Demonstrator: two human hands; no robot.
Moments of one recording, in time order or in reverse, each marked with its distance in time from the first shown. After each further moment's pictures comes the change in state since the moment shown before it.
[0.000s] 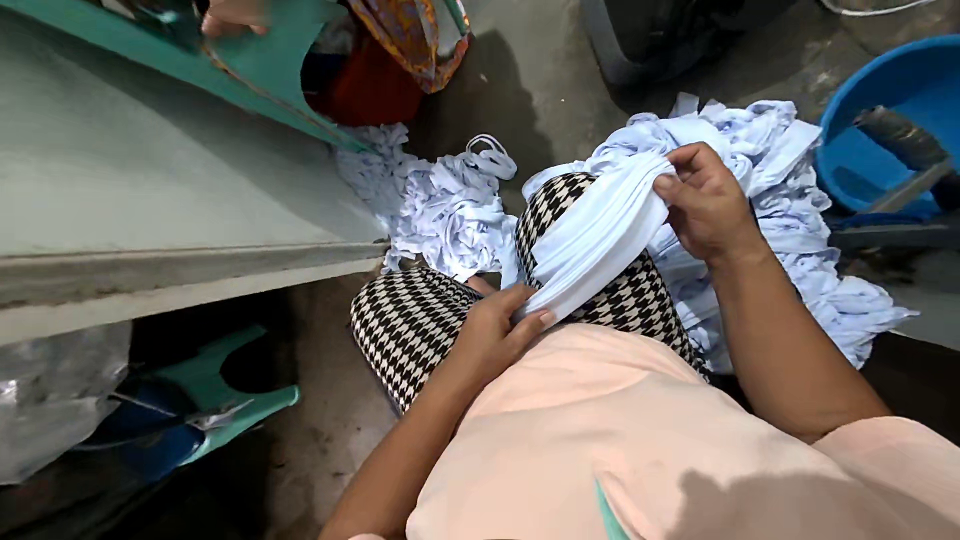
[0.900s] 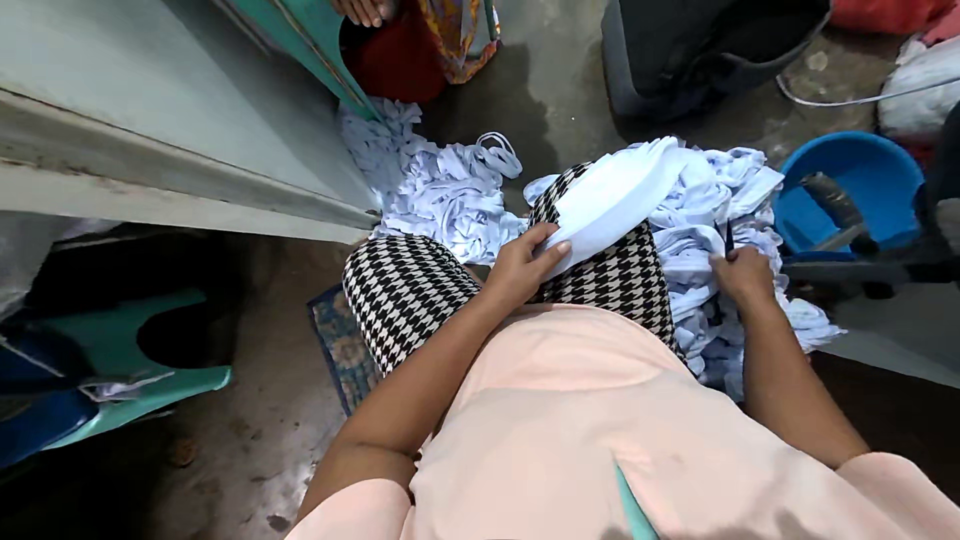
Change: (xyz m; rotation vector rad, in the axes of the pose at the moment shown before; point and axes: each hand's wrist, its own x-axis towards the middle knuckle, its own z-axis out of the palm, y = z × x) left_hand 0.026 -0.025 0.022 -0.385 0.128 0.019; right_hand -0.079 0.040 -0.089 -1.177 0.347 0.637
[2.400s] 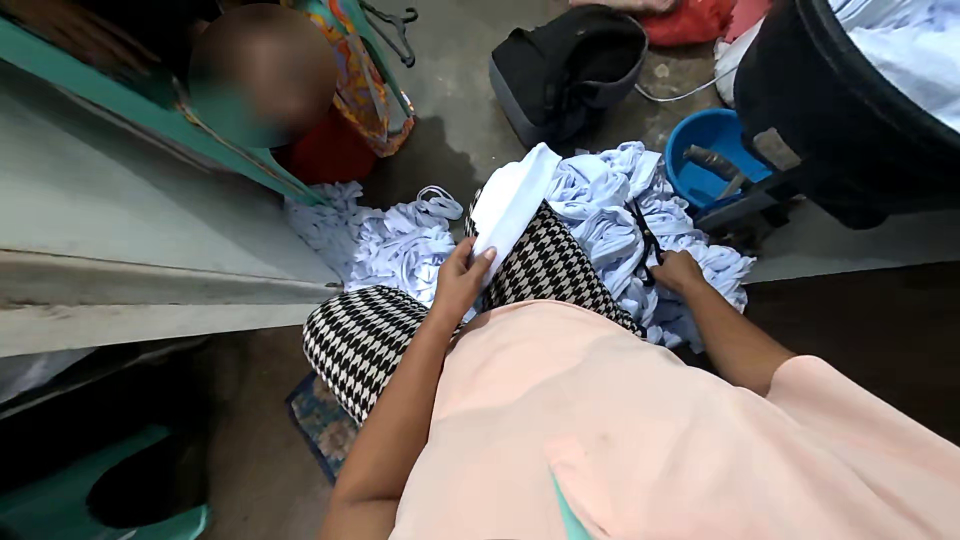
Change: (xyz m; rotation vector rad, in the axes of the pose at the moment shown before) left_hand -0.001 -0.010 0.005 0.001 0.000 0.023; right_hand -0.019 0.077 0.023 -0.048 -0.111 0.118
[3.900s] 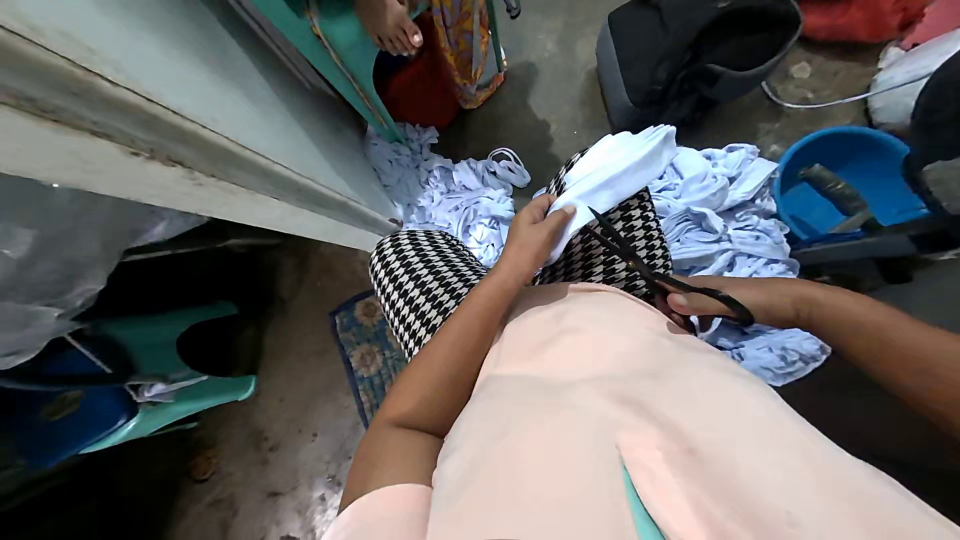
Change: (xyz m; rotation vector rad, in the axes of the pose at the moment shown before) left_hand -0.003 0.032 0.000 -0.224 0.088 -0.091; right_hand -0.148 -0.127 -0.077 0.052 -1.006 -0.629
